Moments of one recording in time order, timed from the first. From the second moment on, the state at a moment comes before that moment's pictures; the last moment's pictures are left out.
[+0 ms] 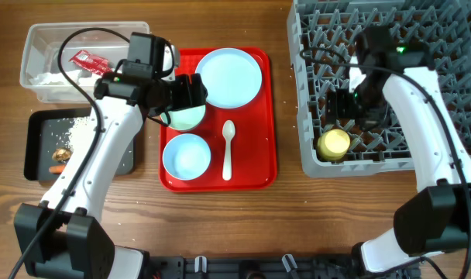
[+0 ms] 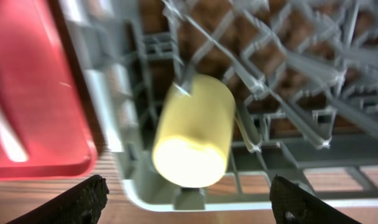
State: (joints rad) left arm -0.22 1.60 1.33 -0.82 0.23 -0.38; right arm 0.08 1.73 1.60 -1.41 -0.05 0.14
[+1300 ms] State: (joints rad) left arm -0.24 1.60 1.33 -0.89 0.00 -0.38; right arm 0.42 2.22 1.70 -0.67 -0.05 0.42
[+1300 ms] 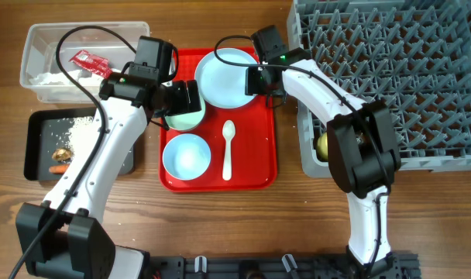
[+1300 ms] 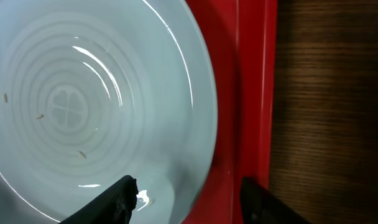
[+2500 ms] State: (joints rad) left arm 0.18 1.60 1.33 -0.94 0.02 -0.49; right arm 0.72 2.23 1.70 -0.59 -0.16 0.62
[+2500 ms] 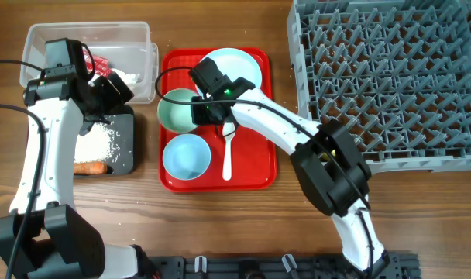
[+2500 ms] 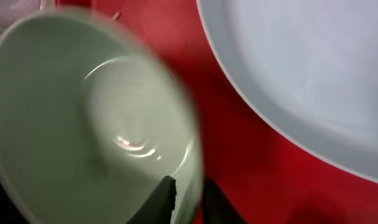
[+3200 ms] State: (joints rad) left arm 0.18 1.60 1.33 -0.94 0.02 -0.49; right arm 0.37 1.69 1.80 -0.80 0.51 0.33
